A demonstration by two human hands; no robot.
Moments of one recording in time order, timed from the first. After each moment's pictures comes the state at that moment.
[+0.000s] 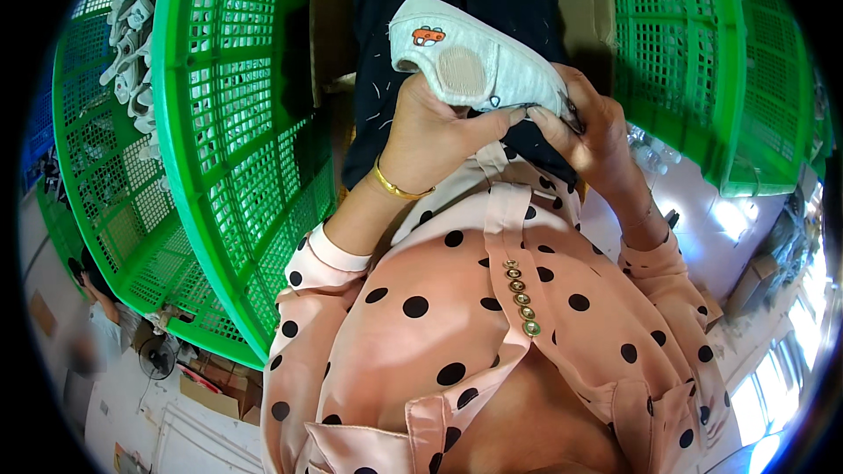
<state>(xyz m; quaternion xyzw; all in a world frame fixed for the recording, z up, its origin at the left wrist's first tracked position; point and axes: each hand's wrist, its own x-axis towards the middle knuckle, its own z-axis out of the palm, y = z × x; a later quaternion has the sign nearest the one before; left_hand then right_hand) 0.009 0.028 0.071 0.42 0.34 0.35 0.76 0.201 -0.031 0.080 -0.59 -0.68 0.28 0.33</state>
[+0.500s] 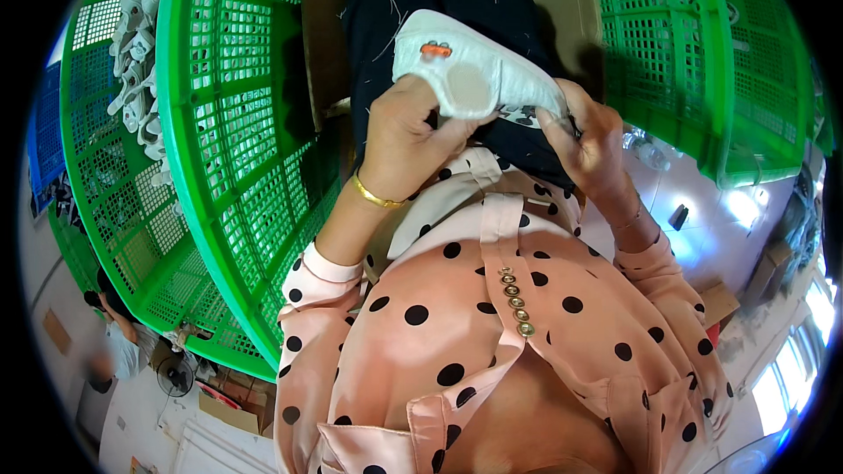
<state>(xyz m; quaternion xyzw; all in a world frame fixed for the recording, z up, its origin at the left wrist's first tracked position) -0.006 0.055 0.058 0.76 0.31 0.34 0.45 0.208 -0.034 0.077 -0.62 -0.65 0.23 0.38</state>
